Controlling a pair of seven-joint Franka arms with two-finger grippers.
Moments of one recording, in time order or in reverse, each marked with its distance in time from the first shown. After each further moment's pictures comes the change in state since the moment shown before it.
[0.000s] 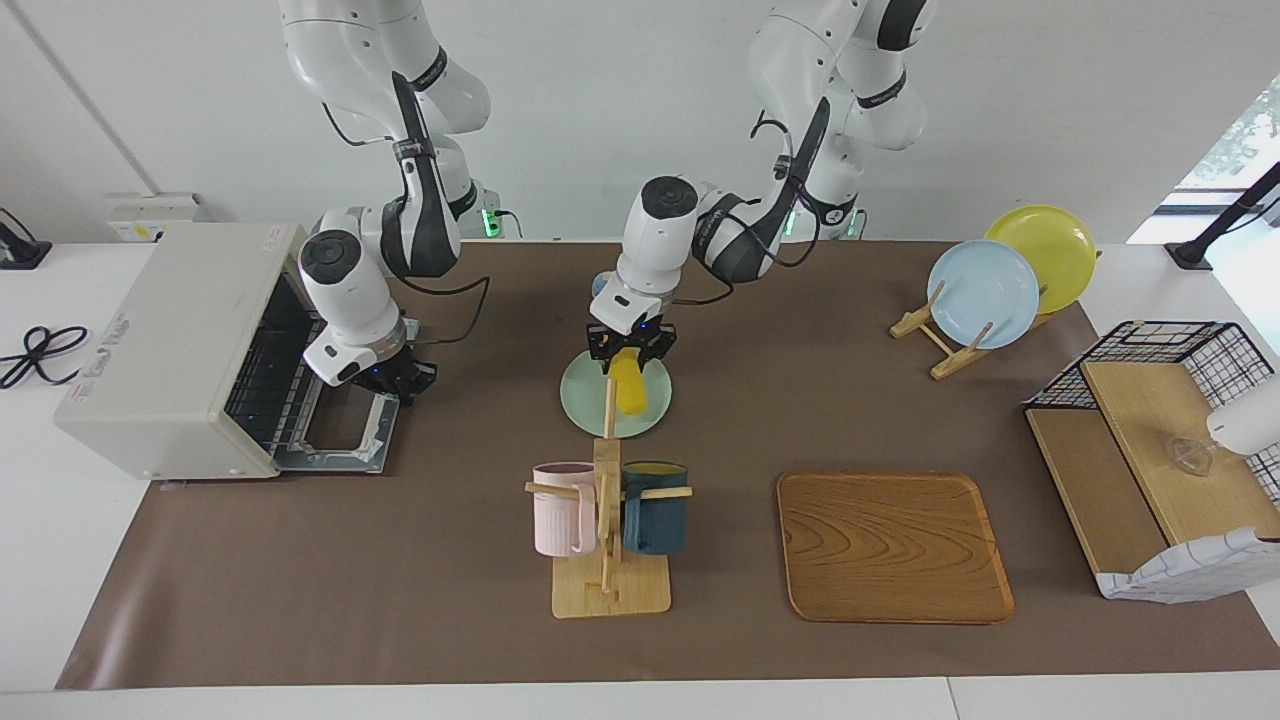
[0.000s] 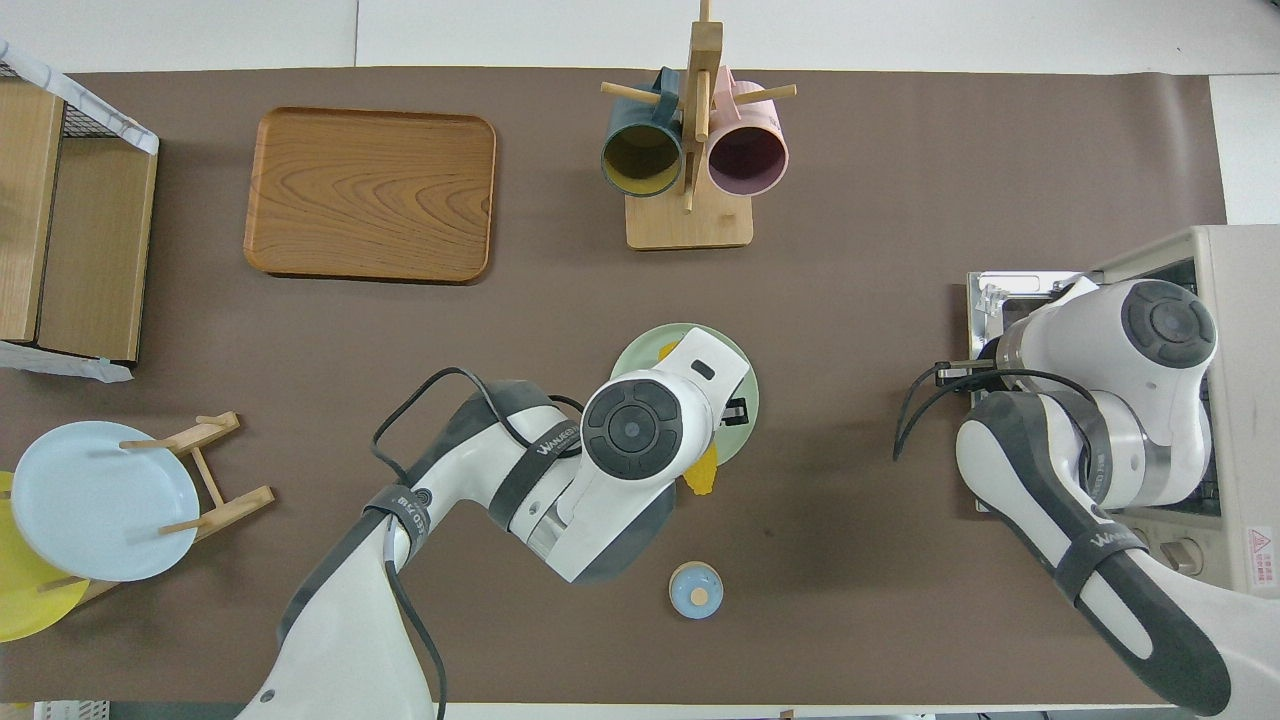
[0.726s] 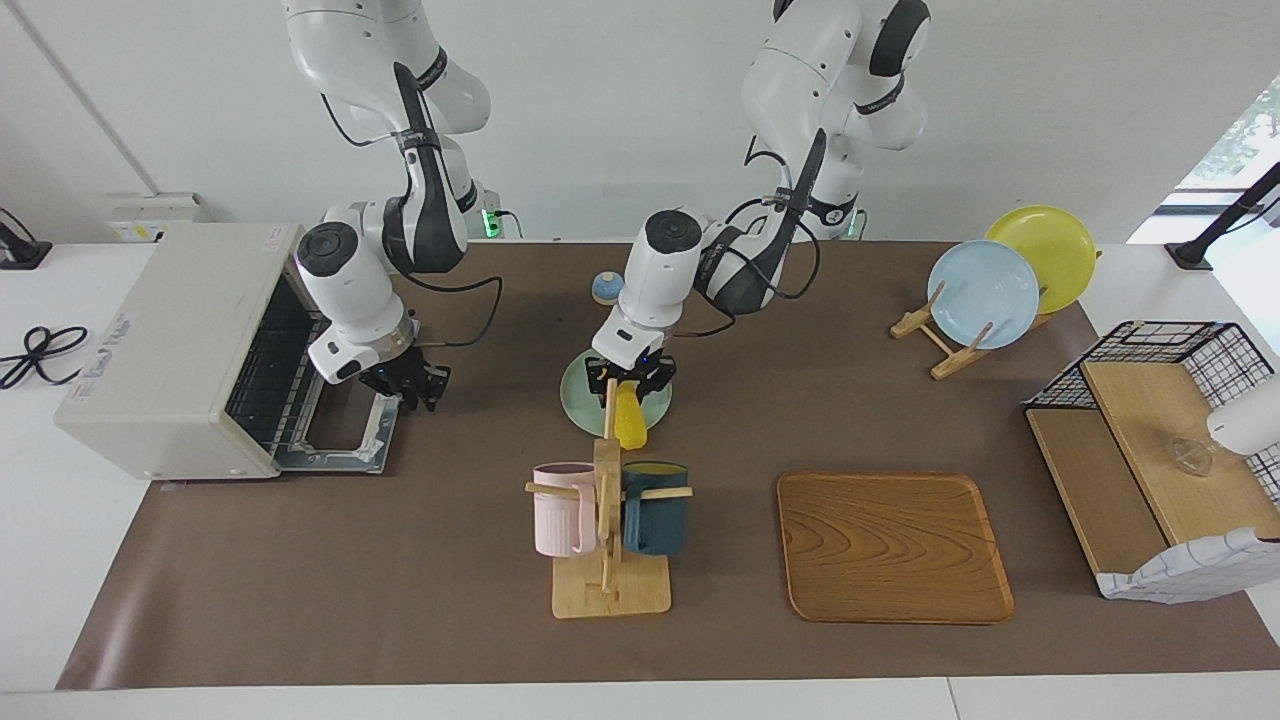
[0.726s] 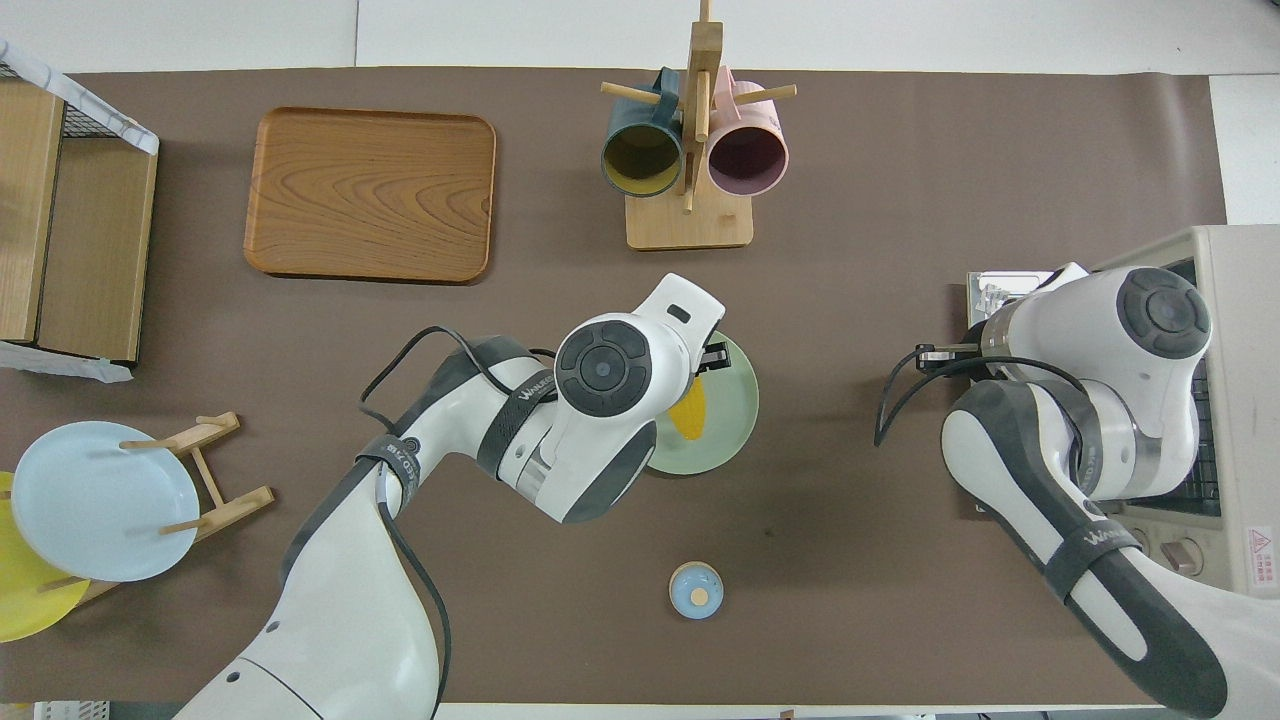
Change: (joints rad) left arm 0.046 0.097 0.025 0.093 0.000 0.038 0.036; right arm -0.001 0.001 0.052 0.065 0.033 -0.023 0.101
